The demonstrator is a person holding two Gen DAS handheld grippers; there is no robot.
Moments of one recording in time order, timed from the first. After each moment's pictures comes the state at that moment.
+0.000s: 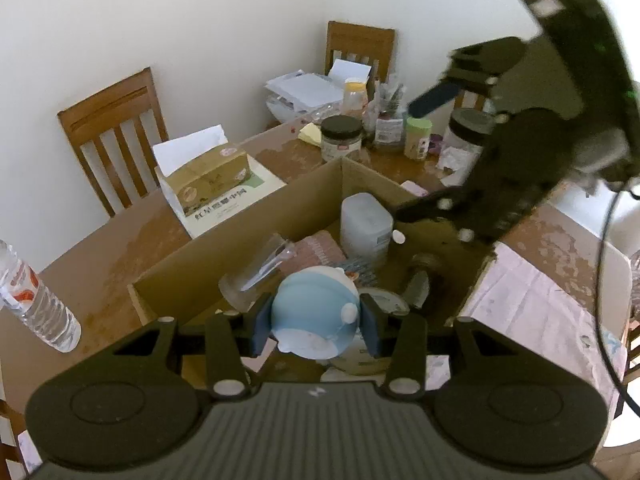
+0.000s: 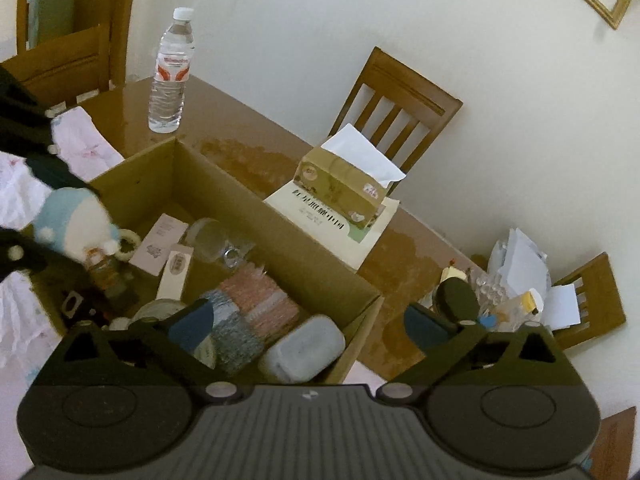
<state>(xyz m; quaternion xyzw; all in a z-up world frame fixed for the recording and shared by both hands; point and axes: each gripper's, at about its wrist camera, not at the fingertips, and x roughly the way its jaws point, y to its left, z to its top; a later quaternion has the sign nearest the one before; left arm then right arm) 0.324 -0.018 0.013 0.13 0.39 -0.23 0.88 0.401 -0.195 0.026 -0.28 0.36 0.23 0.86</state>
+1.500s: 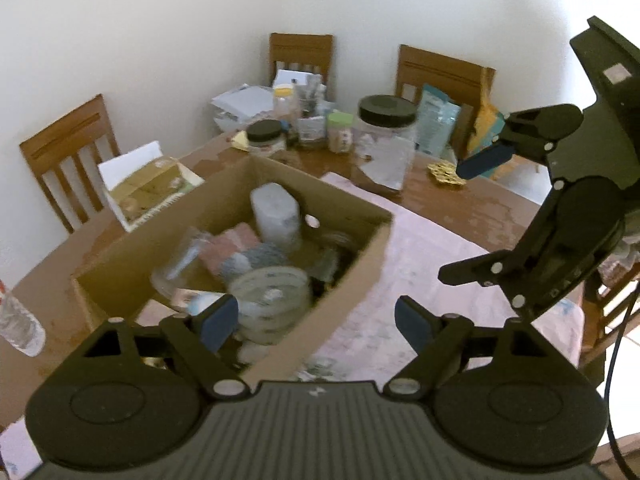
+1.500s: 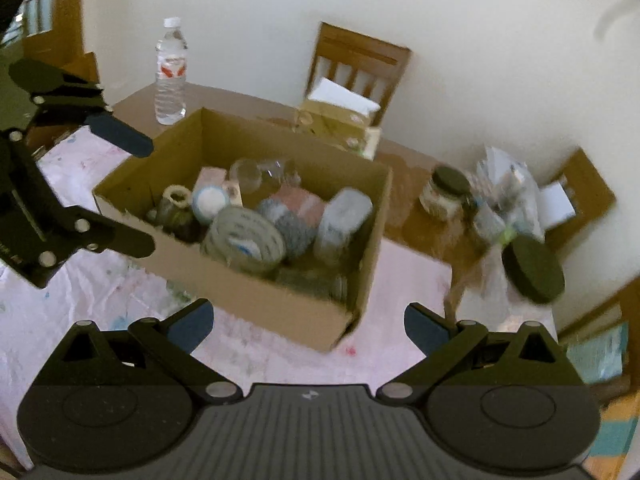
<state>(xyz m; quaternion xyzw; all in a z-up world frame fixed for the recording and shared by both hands) 0.244 -0.053 0.011 0.15 0.36 -0.30 0.87 0.254 -0.241 0.011 -0.16 0.40 0.15 0.89</state>
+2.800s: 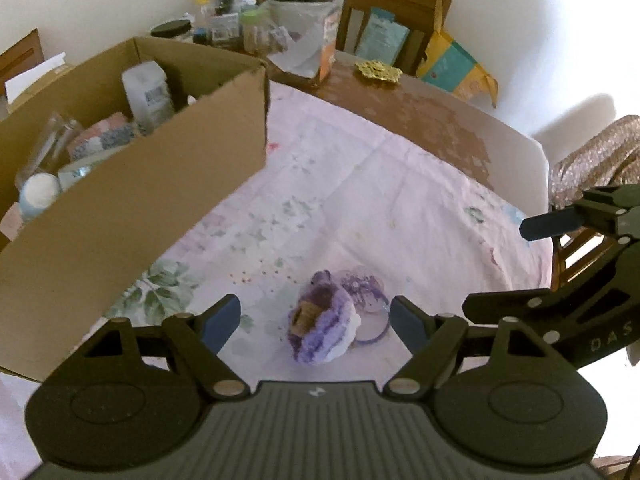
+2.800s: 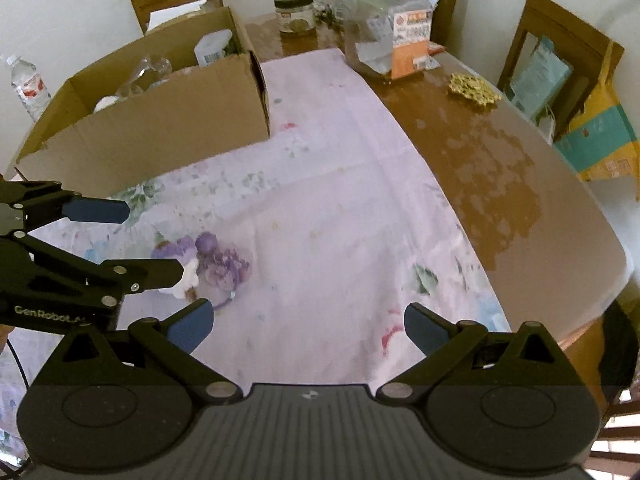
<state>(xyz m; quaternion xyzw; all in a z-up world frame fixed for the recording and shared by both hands) 0.198 -0.116 -0.098 0.14 0.45 -0.35 0.81 0.130 -0.282 -0.090 0.09 0.49 -0.05 0.87</state>
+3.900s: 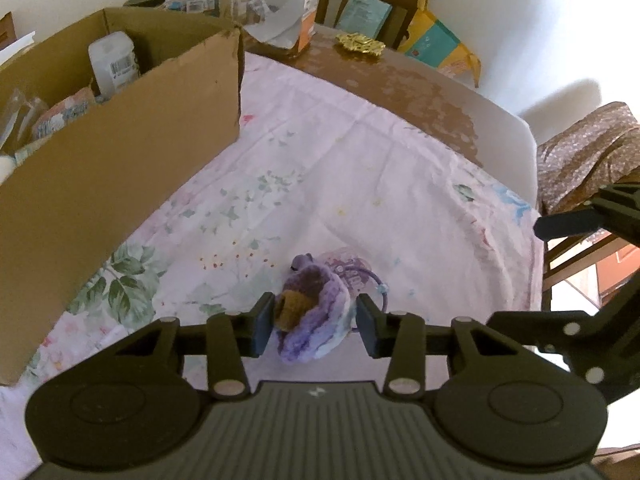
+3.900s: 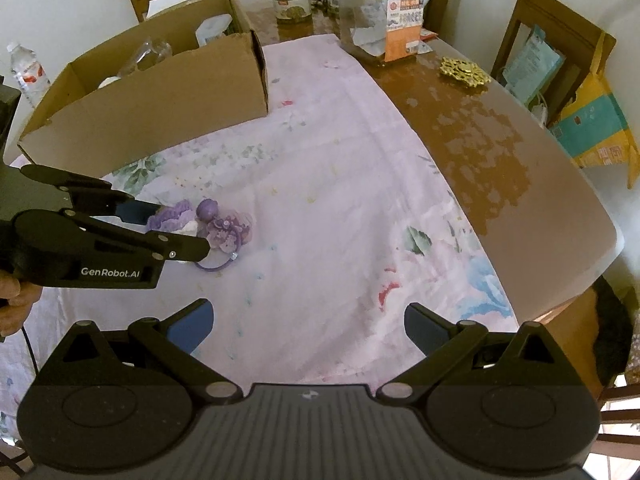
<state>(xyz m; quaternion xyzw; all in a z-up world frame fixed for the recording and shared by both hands) 0.206 -0.122 -0.114 0.14 0.47 -0.38 0.78 0.113 -0.274 -0.089 0.08 0.50 -0.05 0.86</state>
